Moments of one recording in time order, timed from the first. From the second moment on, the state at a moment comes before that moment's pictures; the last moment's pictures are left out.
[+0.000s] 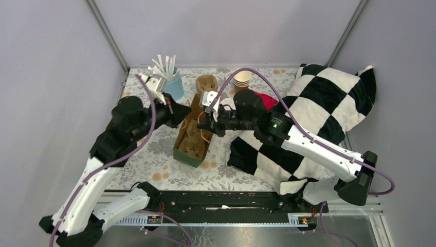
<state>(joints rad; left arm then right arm) -0.58 0.89 1.27 -0.60 0.15 -0.37 1.01 1.37 1.39 -0.31 -0.36 -0.19</state>
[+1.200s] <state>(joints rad) -0.58 1.17 1.86 -0.98 -0.17 -0.53 1.02 1.51 1.91 -0.55 -0.12 0.15</state>
